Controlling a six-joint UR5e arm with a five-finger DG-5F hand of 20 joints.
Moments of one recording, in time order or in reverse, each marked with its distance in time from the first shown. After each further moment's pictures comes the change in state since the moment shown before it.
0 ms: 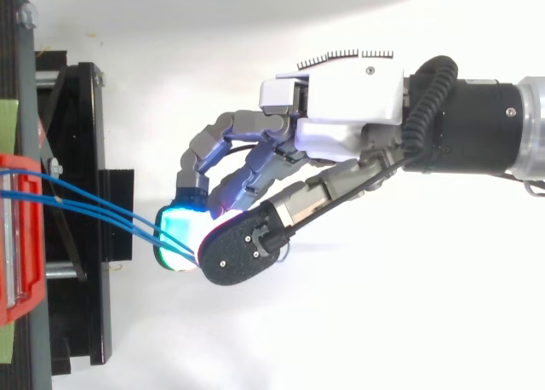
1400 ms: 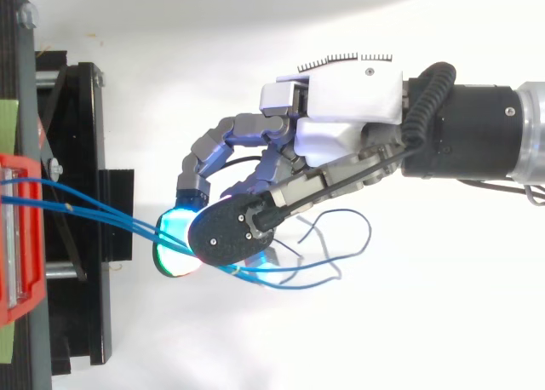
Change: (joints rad) arm 0.005 0.000 0.000 -0.003 0.000 0.133
